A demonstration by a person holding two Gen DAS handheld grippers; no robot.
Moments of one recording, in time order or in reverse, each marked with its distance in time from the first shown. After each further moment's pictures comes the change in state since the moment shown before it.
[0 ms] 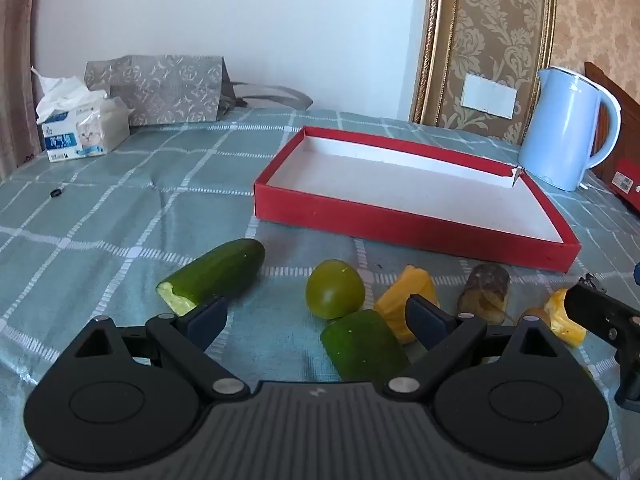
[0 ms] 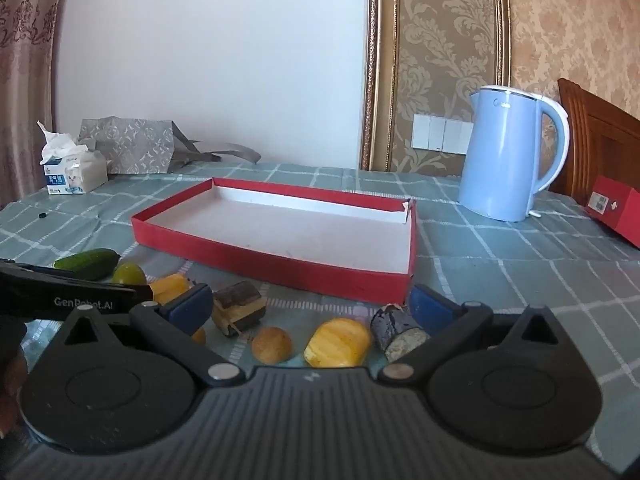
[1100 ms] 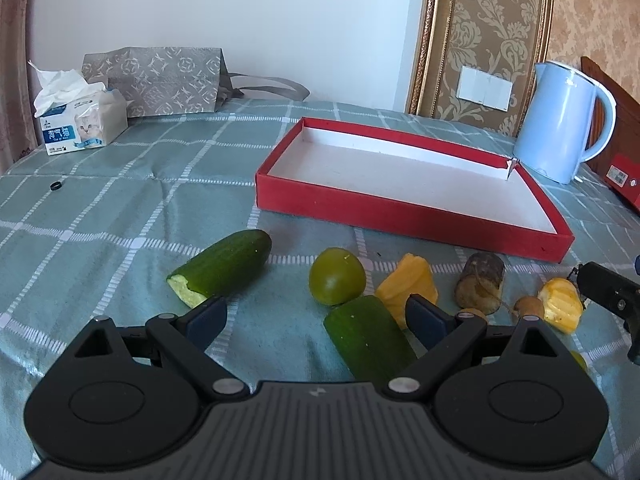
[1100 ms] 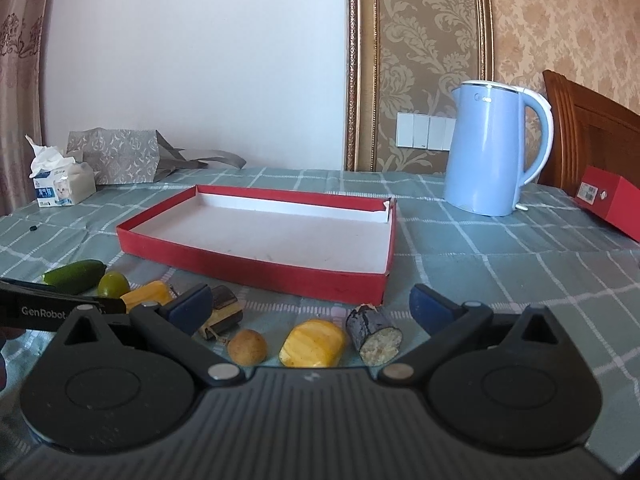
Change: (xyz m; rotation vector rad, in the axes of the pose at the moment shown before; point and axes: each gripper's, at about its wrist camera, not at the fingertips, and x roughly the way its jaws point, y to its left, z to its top) left arm -0.007 0.005 -0.001 0.005 0.027 -0.017; right arm -0.003 -0.018 0.000 0.040 -0.011 -0.019
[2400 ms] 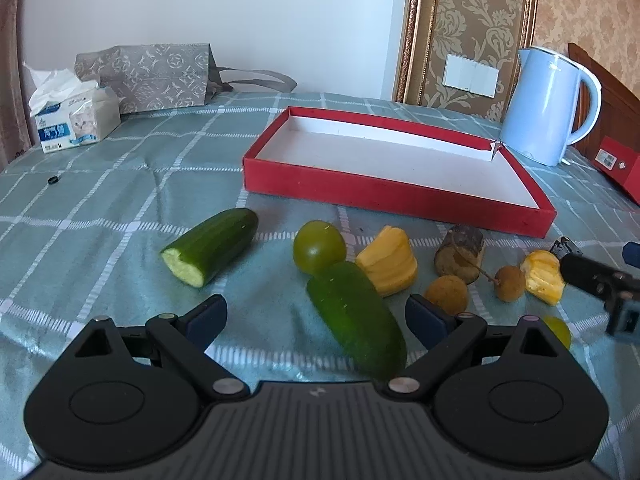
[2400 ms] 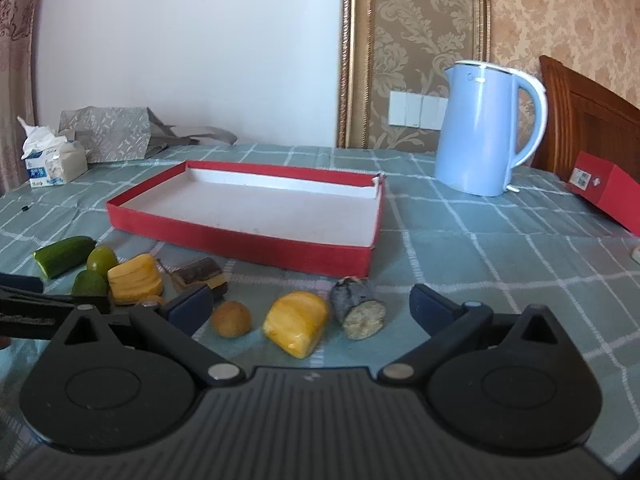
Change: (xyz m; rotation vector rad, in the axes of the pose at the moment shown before) left arm -0.013 -0.005 -0.013 0.025 0.026 -0.023; right arm -0.002 -0.008 -0.006 -0.005 0.067 -0.031
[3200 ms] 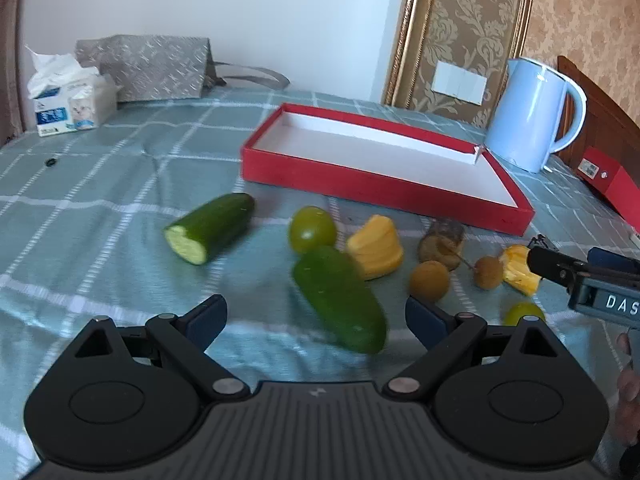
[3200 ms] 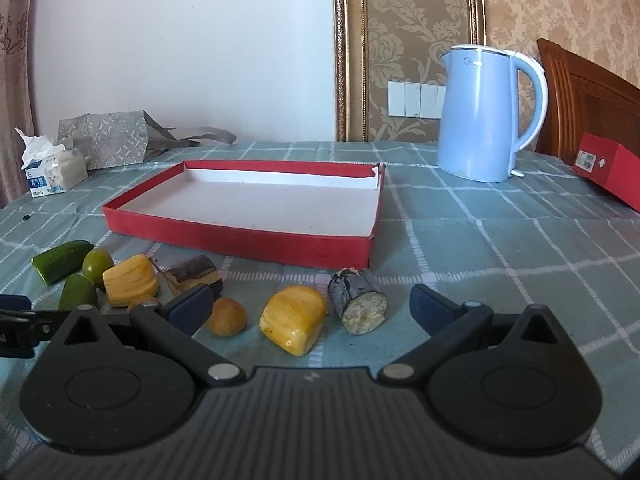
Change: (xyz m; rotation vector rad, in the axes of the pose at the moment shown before) left arm -0.011 0.004 -0.009 -0.033 0.003 -0.058; right arm 0.012 -0.005 -0.007 0.043 0.009 0.024
